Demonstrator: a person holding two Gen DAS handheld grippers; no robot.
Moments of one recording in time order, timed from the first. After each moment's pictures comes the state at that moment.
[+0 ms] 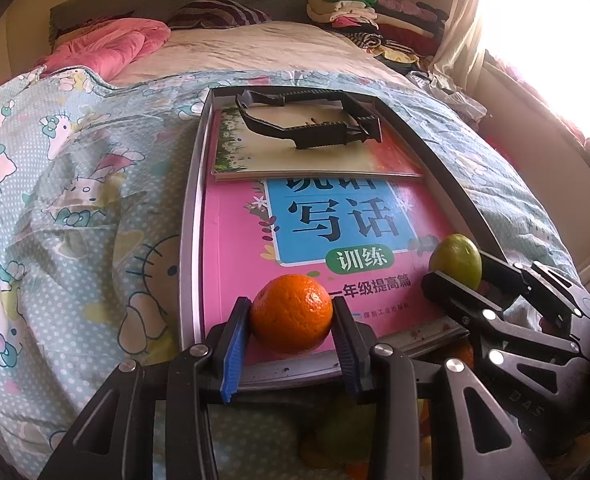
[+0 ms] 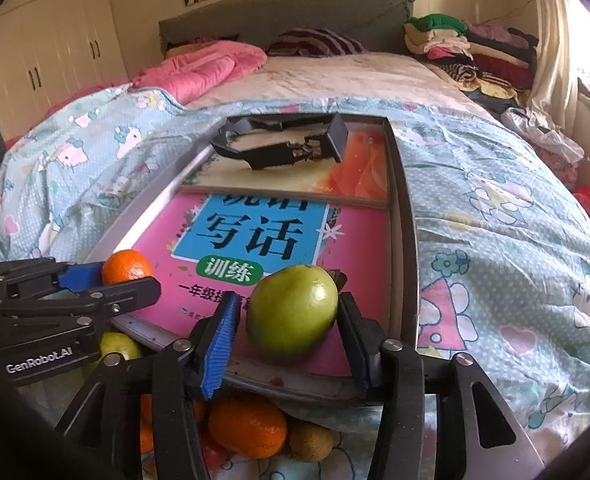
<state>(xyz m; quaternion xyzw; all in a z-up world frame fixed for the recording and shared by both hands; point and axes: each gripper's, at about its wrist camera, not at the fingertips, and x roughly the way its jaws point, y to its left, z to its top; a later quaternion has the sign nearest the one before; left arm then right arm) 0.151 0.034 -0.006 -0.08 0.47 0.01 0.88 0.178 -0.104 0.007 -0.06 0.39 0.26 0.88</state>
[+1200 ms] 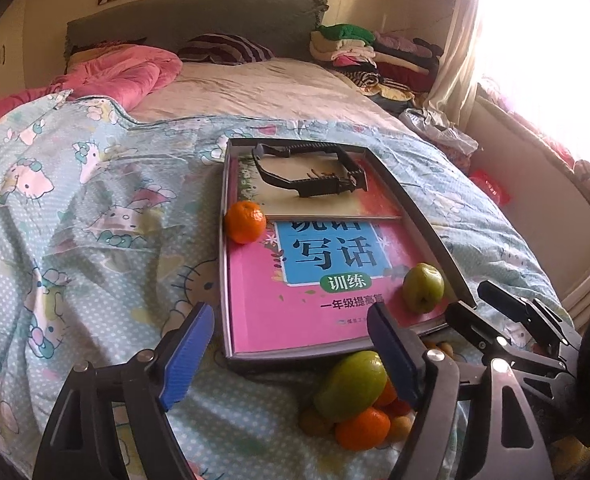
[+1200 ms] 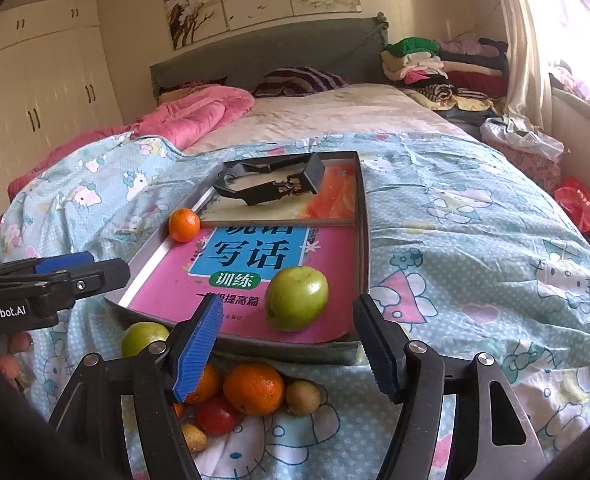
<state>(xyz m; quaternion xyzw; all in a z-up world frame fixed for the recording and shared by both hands) 0.109 0.047 0.044 -0.10 0.41 0.02 0.91 0.129 -0.142 0.036 -0.01 0.33 0.24 0.91</state>
